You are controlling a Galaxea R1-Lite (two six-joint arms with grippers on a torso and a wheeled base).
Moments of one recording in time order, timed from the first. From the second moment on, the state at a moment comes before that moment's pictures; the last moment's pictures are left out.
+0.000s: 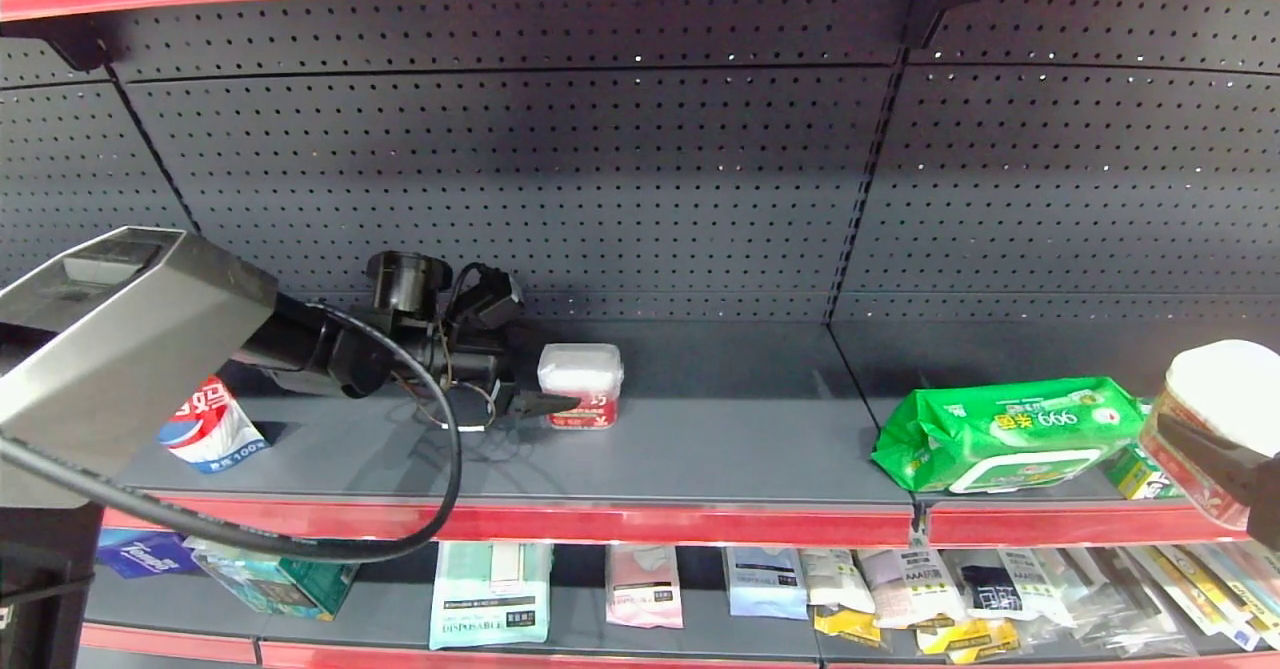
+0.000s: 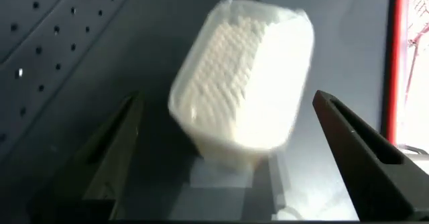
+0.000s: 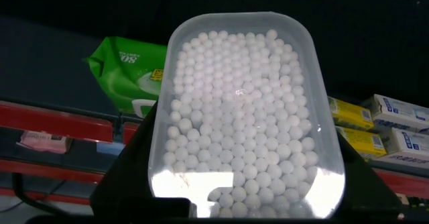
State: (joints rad) left arm -0.19 2.30 -1.36 -0.31 -0.90 0.67; right arm -0.10 1.03 -0.36 -0.42 0.06 -0.31
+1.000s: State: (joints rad) left arm -0.22 2.37 -1.41 -0.31 -0.89 0.66; right arm -0.10 1.05 -0.37 -0.41 0.06 -0.32
